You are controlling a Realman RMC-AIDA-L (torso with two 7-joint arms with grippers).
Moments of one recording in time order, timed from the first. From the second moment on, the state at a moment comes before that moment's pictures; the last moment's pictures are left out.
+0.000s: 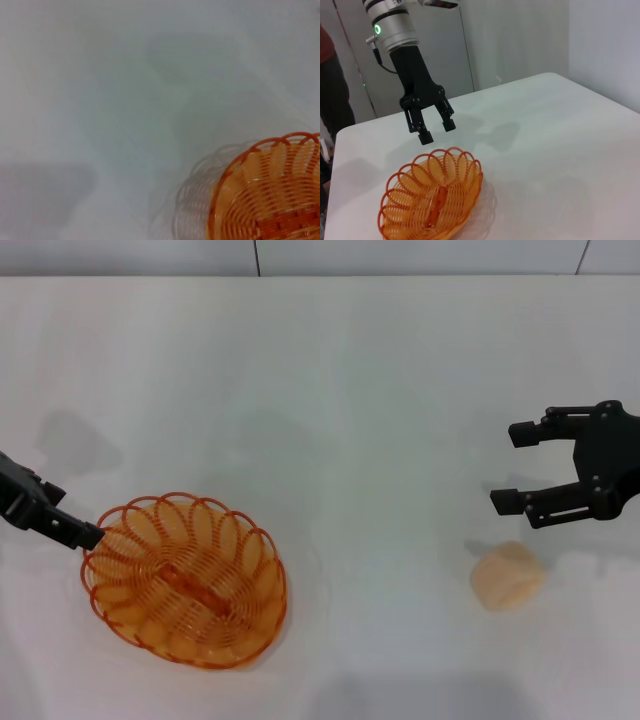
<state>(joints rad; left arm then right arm) -0.61 -1.97 0.83 1.19 2.65 1.88 -2.12 0.30 2.01 -1.15 -1.38 -1.86 -1.59 1.83</state>
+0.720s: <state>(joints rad) -0.68 -1.99 0.84 1.03 2.72 1.80 -2.21 0.30 2.01 -1.15 -1.38 -1.86 -1.60 1.83</state>
